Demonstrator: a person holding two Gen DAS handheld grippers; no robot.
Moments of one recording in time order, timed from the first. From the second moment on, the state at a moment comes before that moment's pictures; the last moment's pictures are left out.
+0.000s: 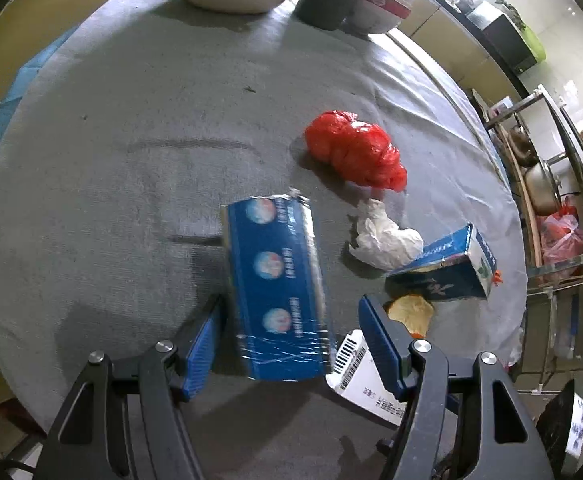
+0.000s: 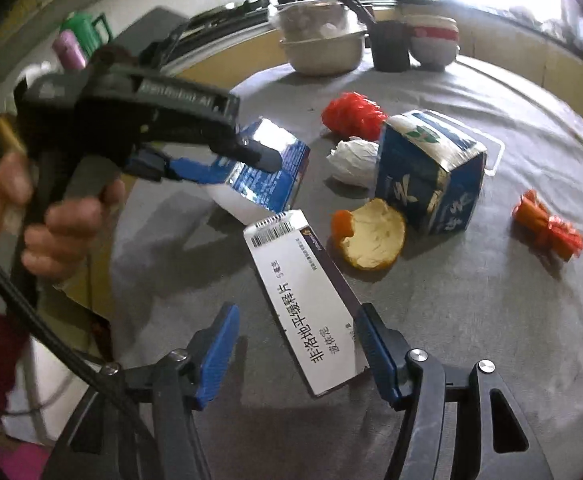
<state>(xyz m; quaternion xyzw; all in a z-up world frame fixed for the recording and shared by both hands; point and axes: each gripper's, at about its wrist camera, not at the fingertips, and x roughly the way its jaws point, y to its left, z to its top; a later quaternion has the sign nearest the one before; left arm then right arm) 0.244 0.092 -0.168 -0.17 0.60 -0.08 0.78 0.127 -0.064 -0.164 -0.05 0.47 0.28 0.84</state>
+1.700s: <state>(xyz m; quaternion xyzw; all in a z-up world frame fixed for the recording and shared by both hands) 0.065 -0.122 -0.044 0.20 0.36 -0.12 0.91 -0.025 -0.311 -0.087 0.25 0.35 0.10 0.90</state>
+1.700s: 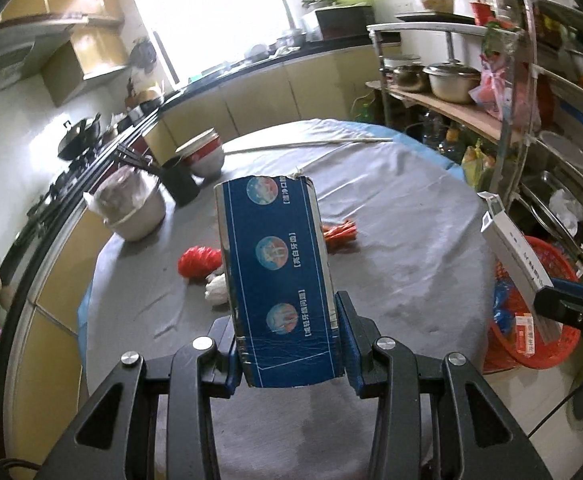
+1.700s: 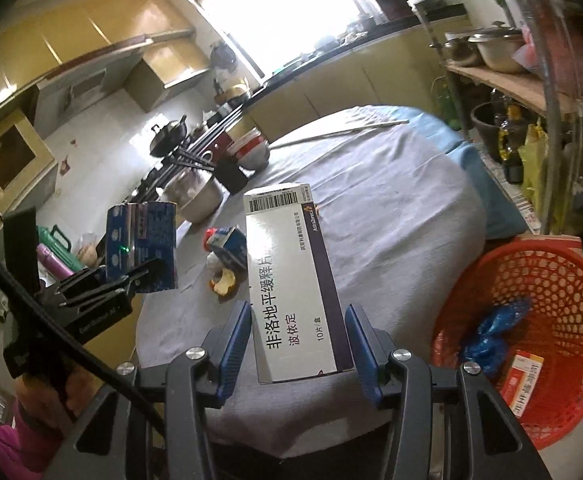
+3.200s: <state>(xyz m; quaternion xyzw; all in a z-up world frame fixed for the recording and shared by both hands) 0.042 -0.315 -0.107 0.21 0.45 -0.39 0.78 -0.133 -0.481 -0.176 0.45 0.33 -0.12 0.82</state>
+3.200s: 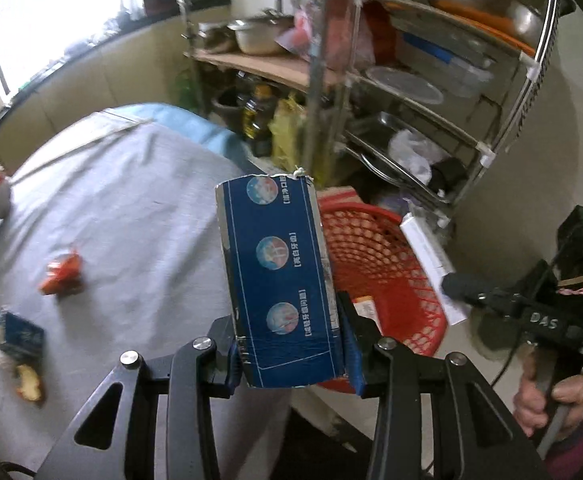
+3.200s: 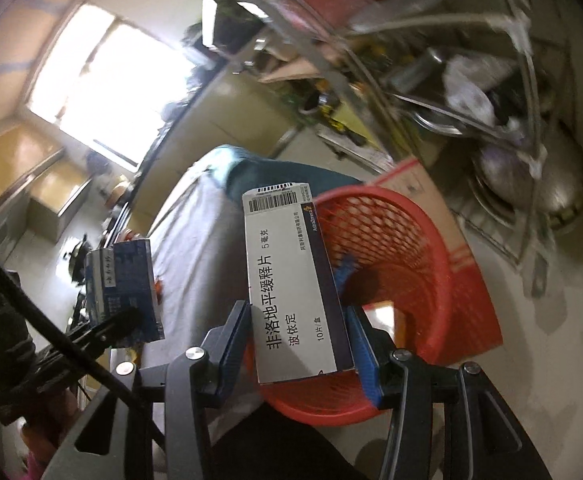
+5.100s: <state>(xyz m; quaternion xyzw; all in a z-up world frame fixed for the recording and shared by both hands) 0.083 -0.014 -0.055 0.15 0.39 -0.04 0.91 0.037 -0.212 -0.036 0.23 0.34 0.12 0.90</state>
